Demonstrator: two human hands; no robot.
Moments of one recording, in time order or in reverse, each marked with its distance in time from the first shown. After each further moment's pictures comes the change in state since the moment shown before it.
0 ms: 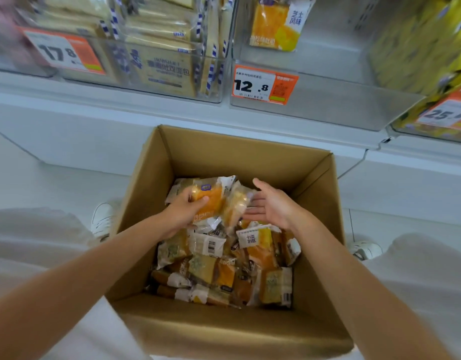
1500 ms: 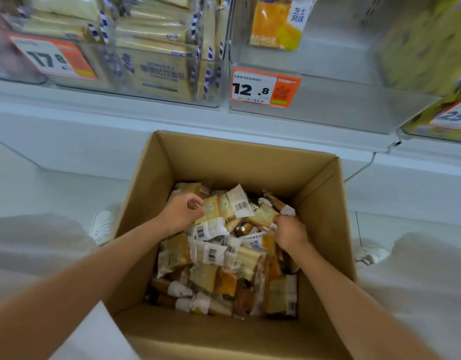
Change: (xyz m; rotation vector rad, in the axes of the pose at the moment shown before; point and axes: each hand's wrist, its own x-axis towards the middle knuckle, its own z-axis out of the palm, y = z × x) left_hand 0.023 0.001 -0.013 0.553 0.108 0.212; right_hand 0.065 0.087 -0.054 -1.389 0.445 -0.134
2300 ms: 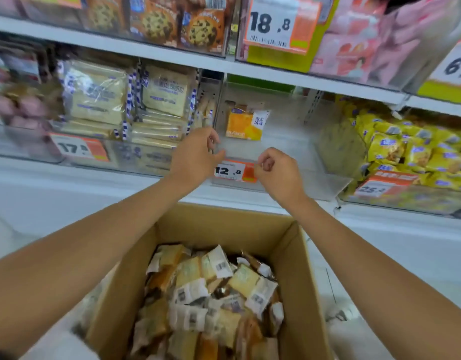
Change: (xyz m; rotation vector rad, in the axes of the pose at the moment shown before) left_hand 0.011 0.216 -0.123 -0.017 0.589 0.648; right_hand -0.041 -0.069 -0.293 0.606 0.818 -0.270
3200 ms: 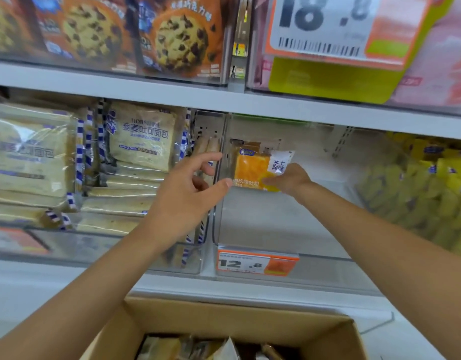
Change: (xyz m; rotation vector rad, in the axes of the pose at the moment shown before) left_hand 0.085 -0.040 0.015 -0.345 -0.029 -0.103; right_hand 0.213 0.082 0.085 0.220 -0.226 0.573
